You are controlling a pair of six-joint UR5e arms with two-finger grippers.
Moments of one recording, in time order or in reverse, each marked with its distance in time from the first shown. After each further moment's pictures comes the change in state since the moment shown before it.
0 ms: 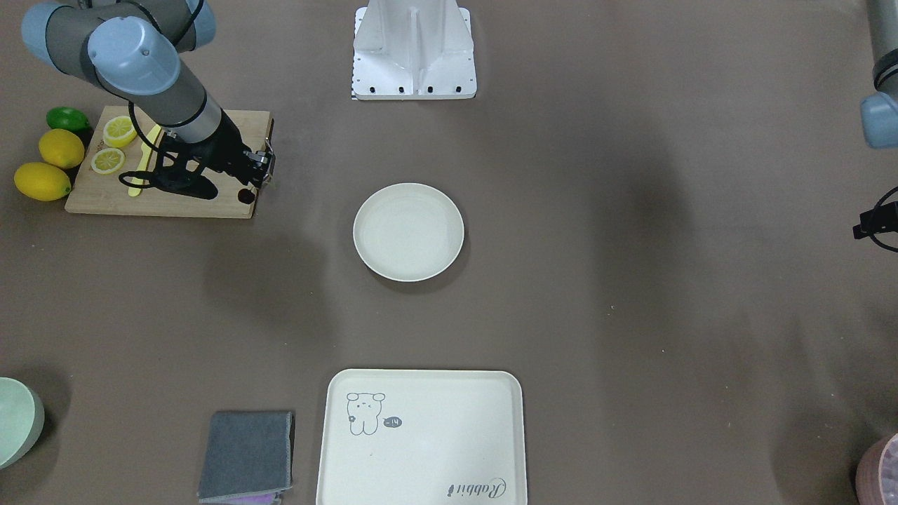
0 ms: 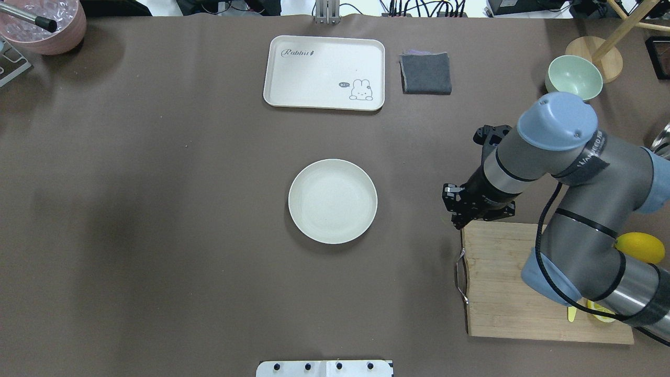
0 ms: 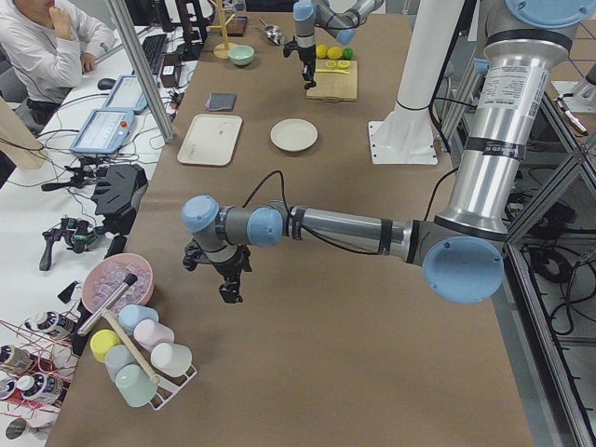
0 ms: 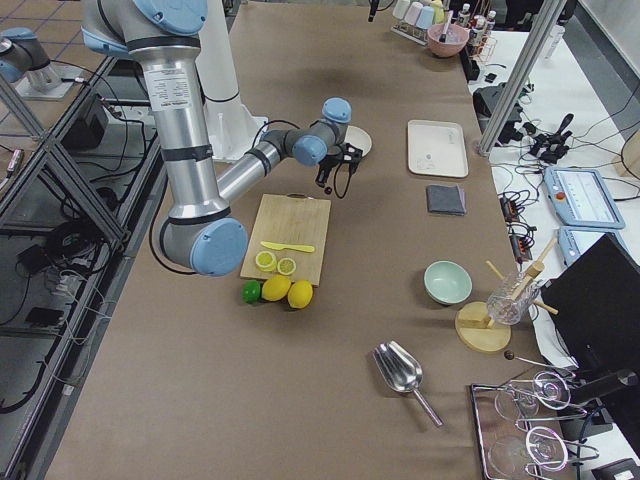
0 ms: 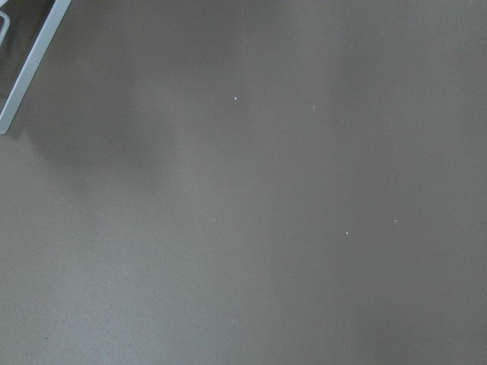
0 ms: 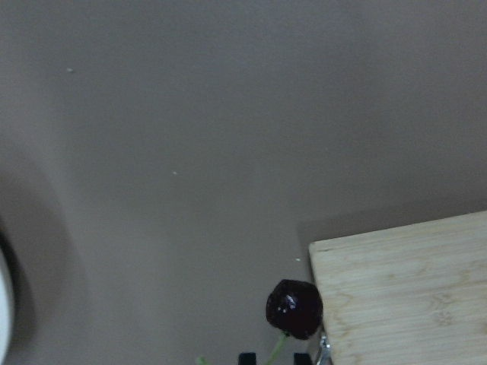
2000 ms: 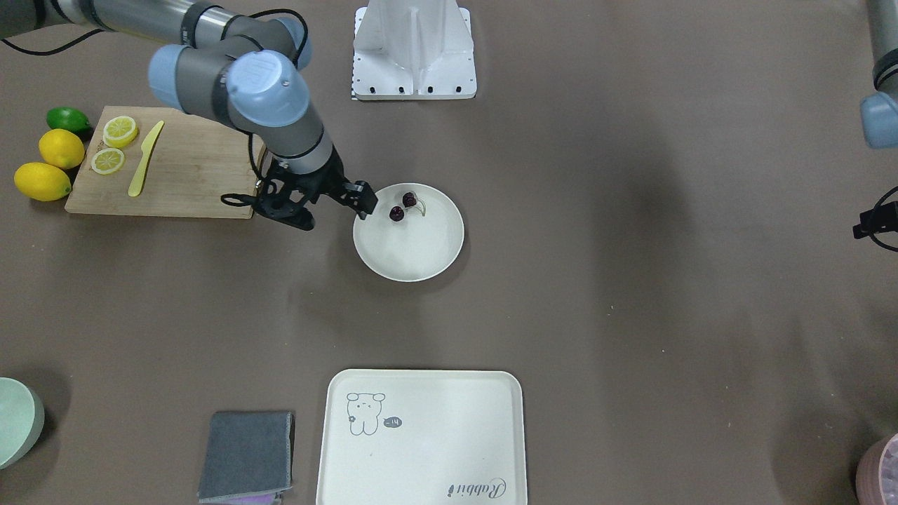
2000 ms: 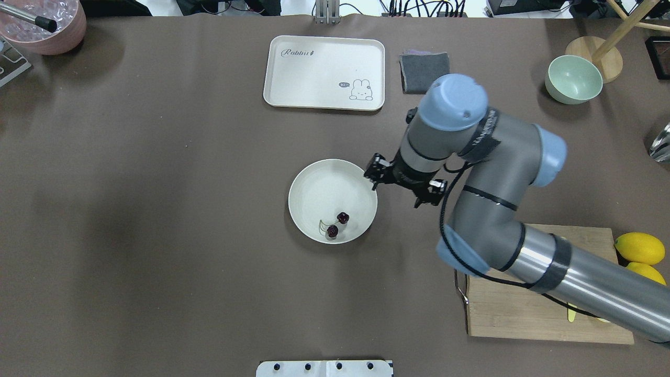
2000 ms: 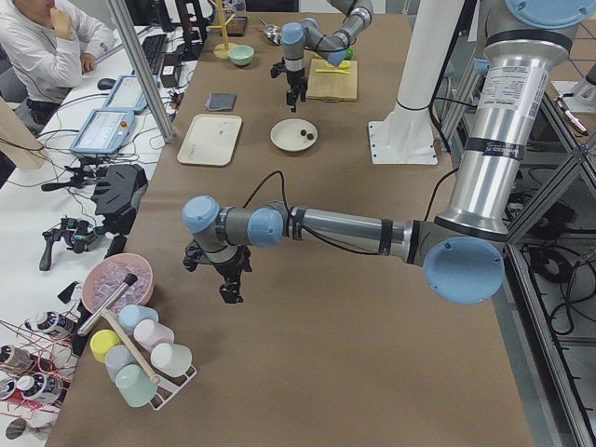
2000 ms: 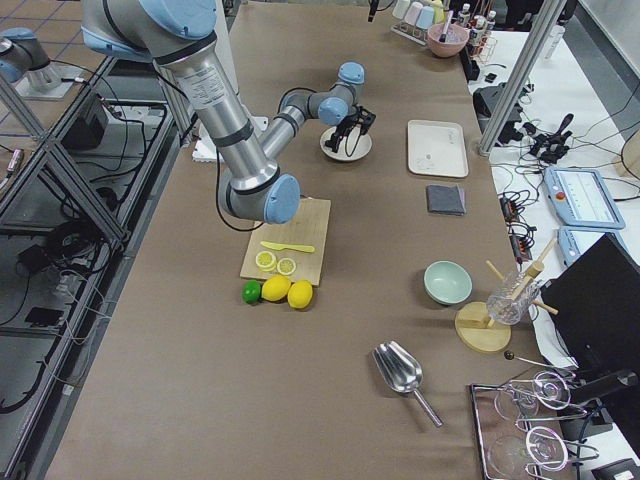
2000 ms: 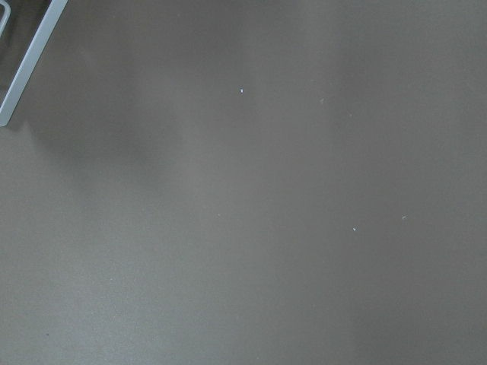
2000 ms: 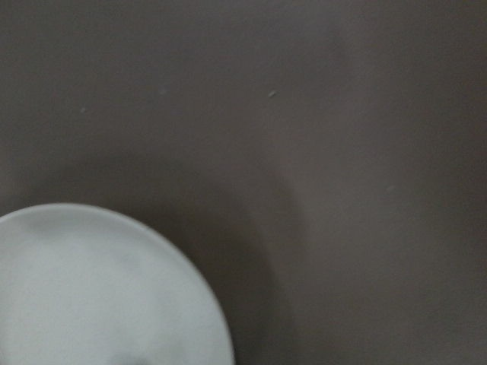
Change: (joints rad) left arm 0.000 0.001 -0.005 0.000 0.000 0.000; right arm -0.022 0.206 -0.195 0.040 -0.044 0.150
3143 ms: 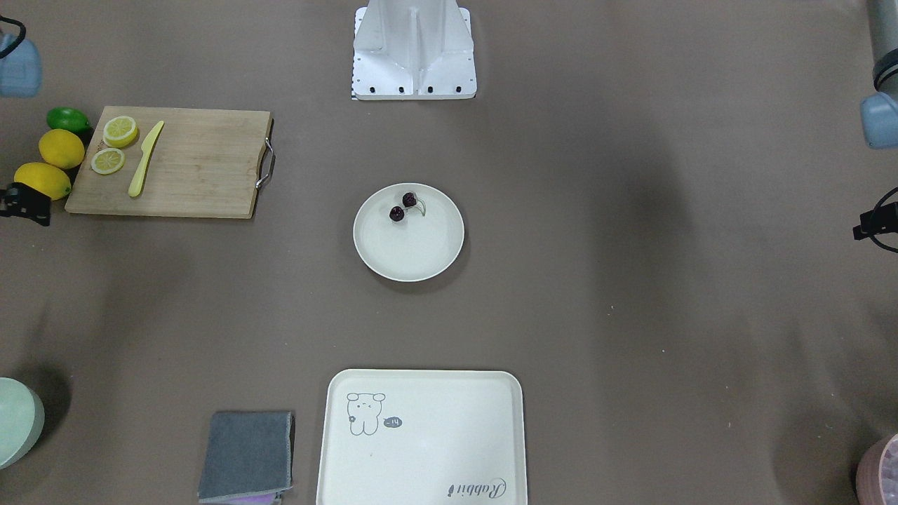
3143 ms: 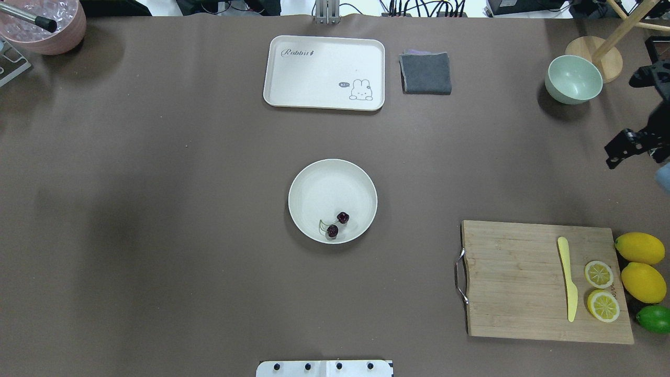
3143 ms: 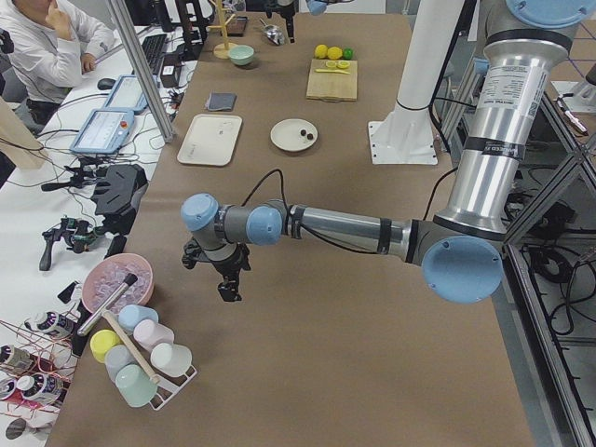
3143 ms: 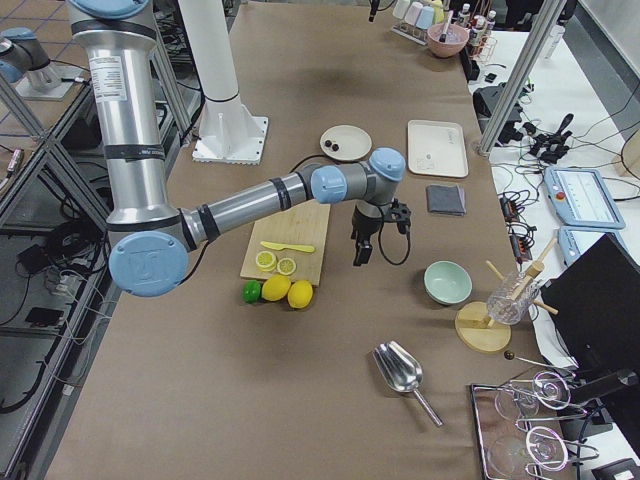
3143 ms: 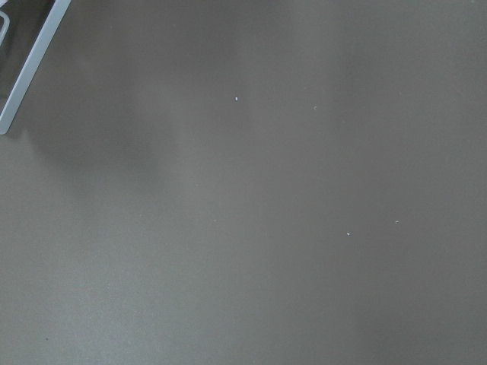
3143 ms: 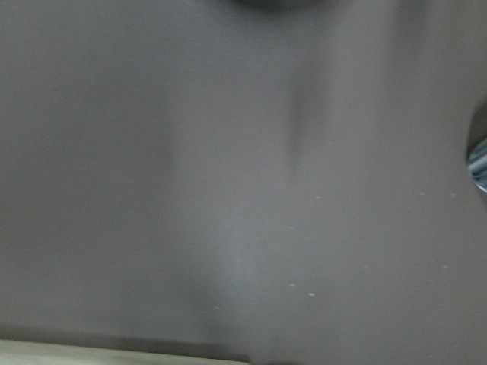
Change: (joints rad) left arm 0.000 -0.005 0.001 0.000 0.000 0.005; right arm 0.554 -0.462 0.052 -0.220 0.116 -1.248
